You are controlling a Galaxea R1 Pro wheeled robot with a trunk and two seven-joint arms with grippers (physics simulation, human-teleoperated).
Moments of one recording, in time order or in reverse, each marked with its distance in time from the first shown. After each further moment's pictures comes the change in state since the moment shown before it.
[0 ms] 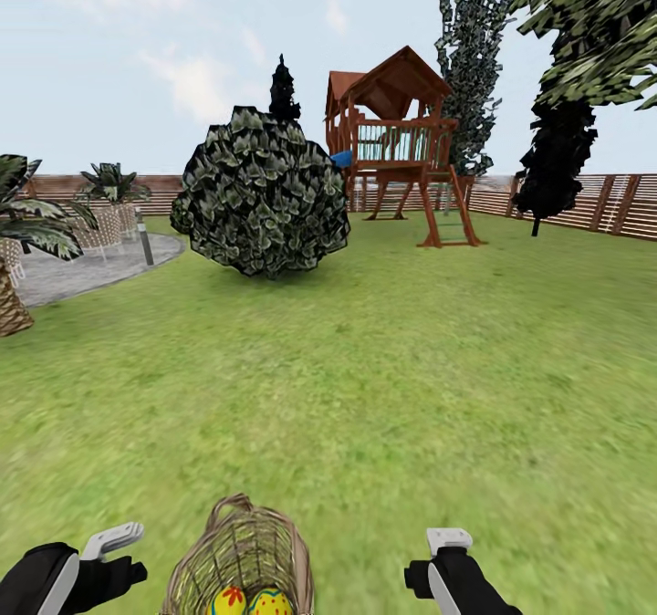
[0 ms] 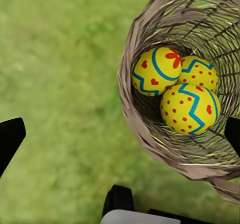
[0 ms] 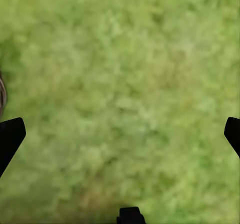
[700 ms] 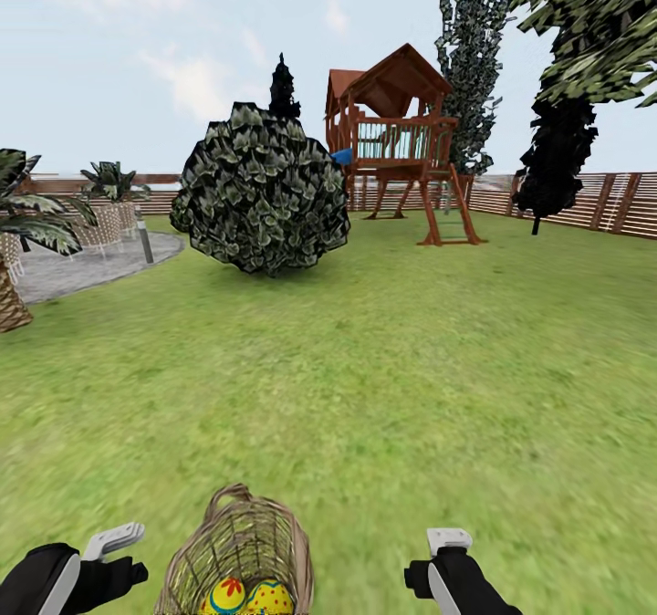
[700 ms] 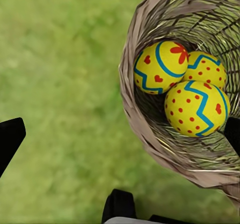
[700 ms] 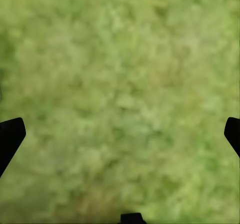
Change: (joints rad) left arm 0.000 -0.003 -0.001 0.001 0.000 0.000 0.000; right arm 0.000 0.000 0.000 0.000 0.000 0.000 0.000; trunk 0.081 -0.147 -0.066
